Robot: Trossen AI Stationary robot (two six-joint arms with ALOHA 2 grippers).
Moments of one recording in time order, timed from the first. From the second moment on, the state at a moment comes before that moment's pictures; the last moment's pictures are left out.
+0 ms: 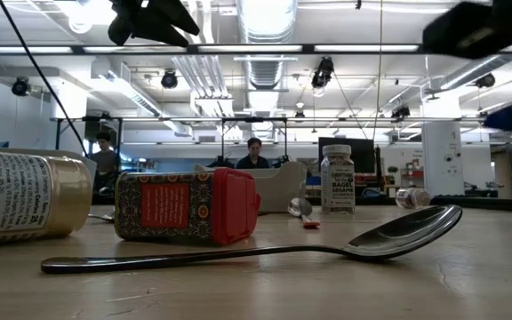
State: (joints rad) left arm -0.23 1.17 0.96 -0.39 -0.74 -0.51; right arm 0.65 1.82 1.40 -1.05 0.05 0.51
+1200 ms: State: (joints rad) left arm -0.23 1.17 0.96 -0.40 -0.74 -0.51; right arm 0.76 1.77 1.83 -1.57 0.42 0.69
